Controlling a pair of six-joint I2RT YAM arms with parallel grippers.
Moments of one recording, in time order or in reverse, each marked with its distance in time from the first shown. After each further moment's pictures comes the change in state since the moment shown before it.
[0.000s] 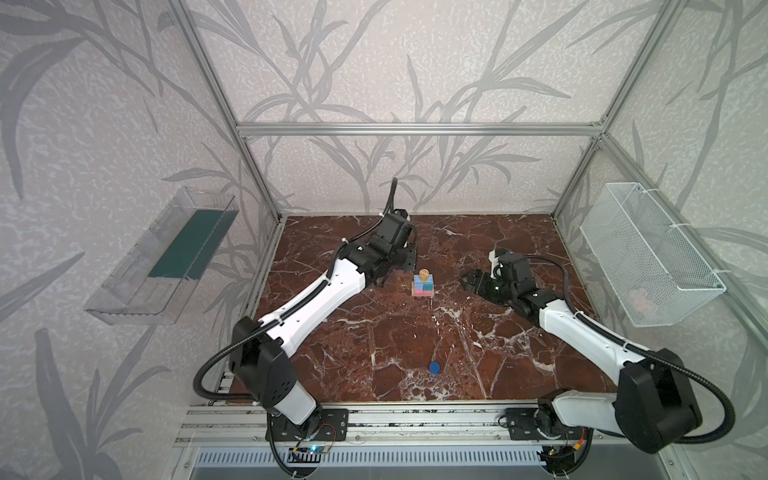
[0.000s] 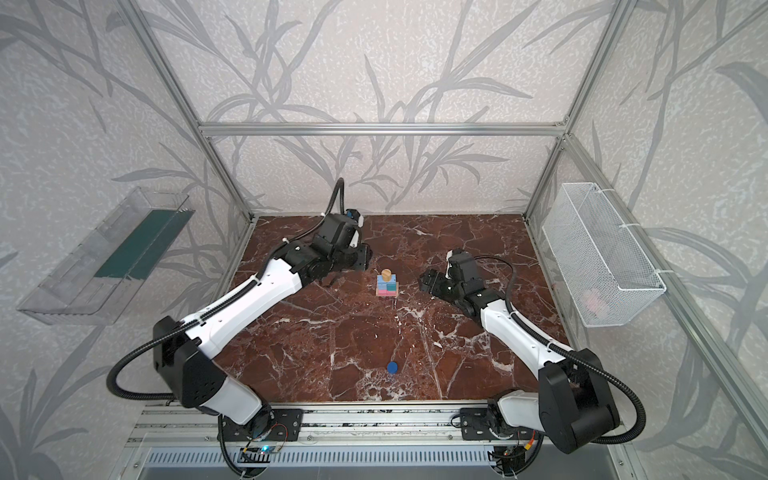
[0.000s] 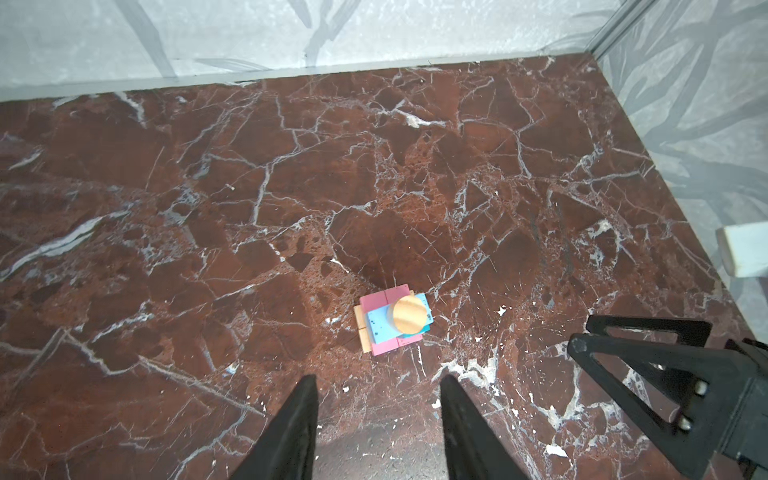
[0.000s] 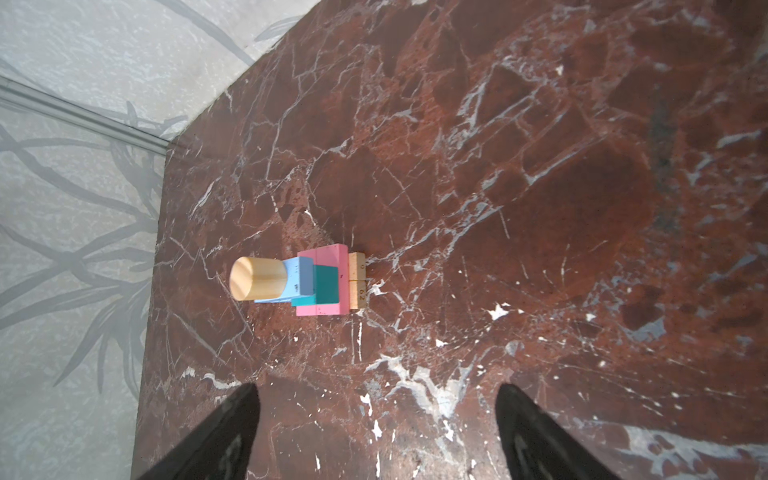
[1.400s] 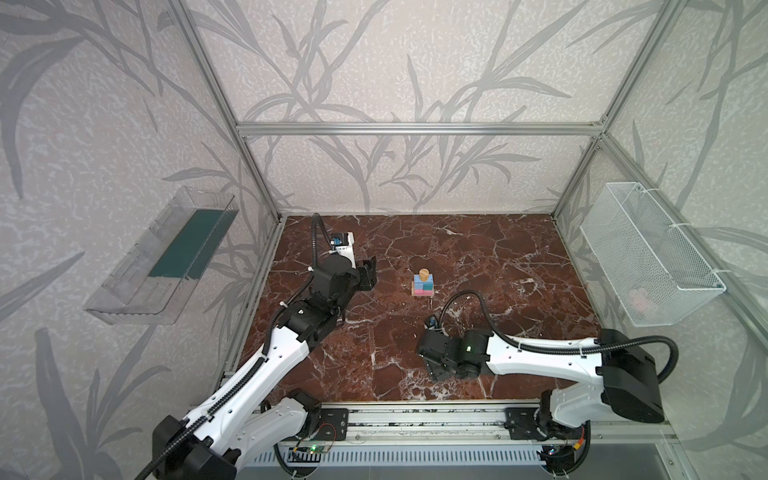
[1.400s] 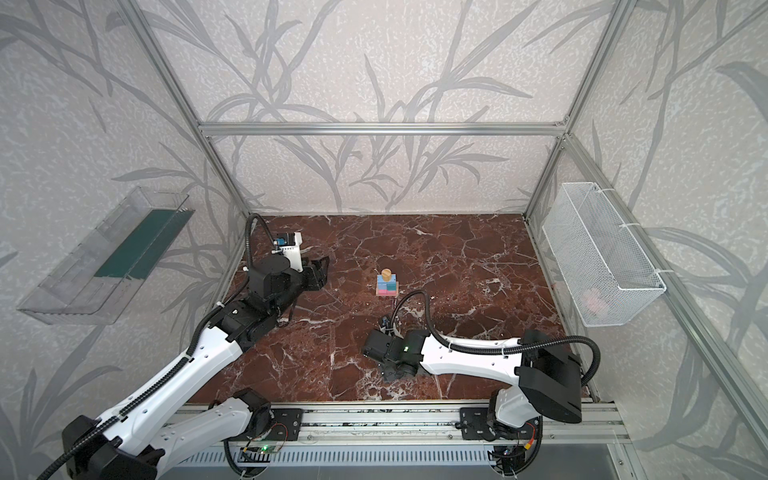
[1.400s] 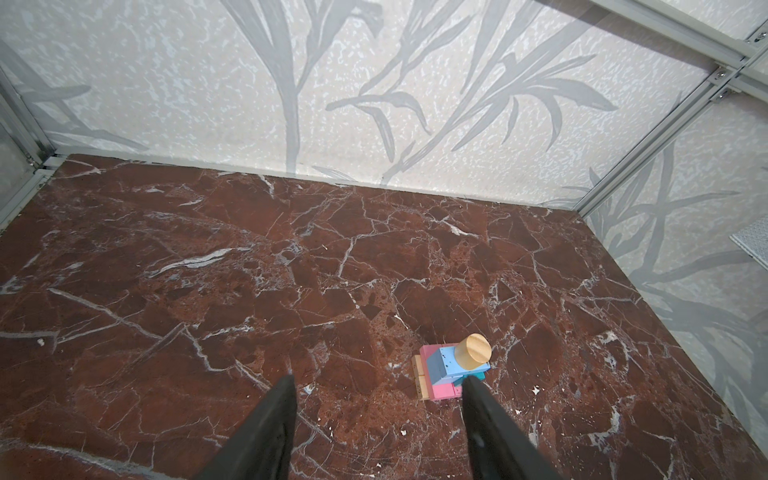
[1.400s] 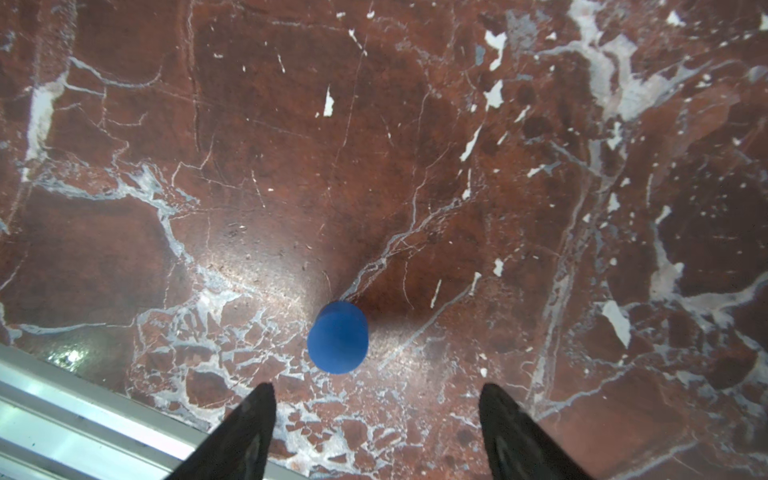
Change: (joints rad) left arm 0.129 -0.525 -0.548 0.369 -0.090 0.004; right arm 0.834 0.196 0.106 -0.503 0.426 0.062
